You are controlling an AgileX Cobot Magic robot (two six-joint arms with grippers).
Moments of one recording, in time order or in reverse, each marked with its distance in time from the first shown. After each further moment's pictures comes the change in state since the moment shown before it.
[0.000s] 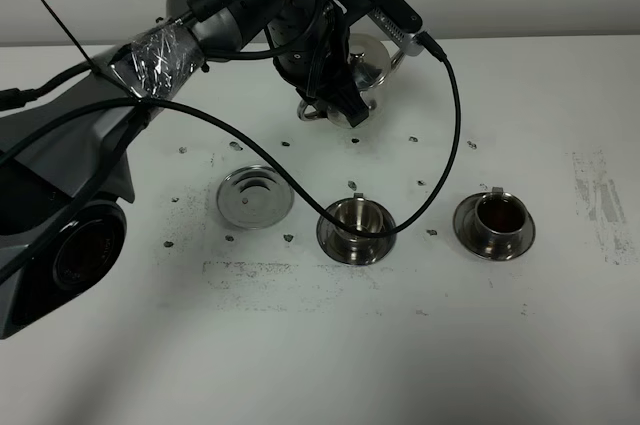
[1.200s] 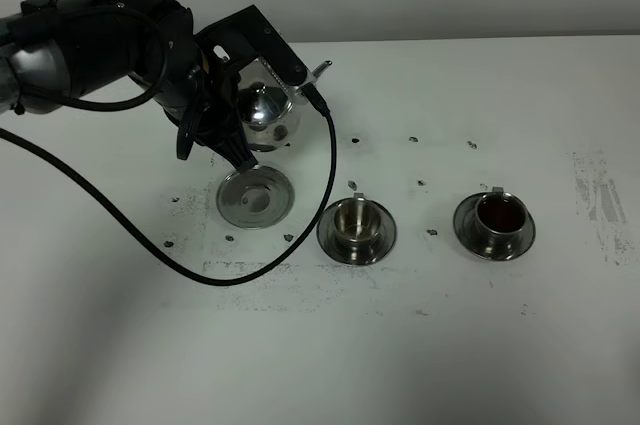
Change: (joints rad) left arm 0.134 -0.468 0.873 0.046 -0.524 0.100; right arm 0.000 0.000 0.000 0.000 0.000 0.000
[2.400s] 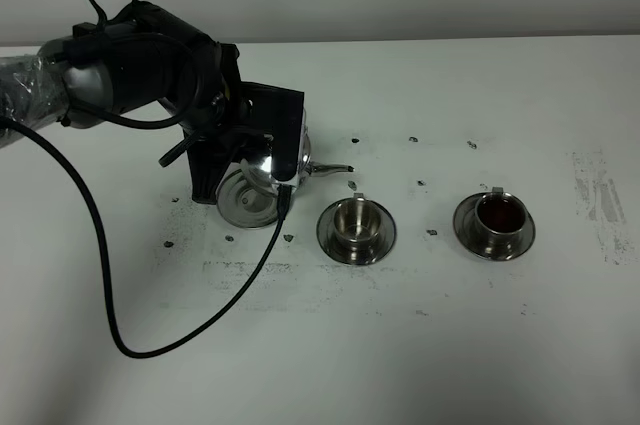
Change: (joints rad) left arm -0.015 0.098 0.000 0.037 -0.050 0.702; right arm 0.000 0.000 0.000 0.000 0.000 0.000
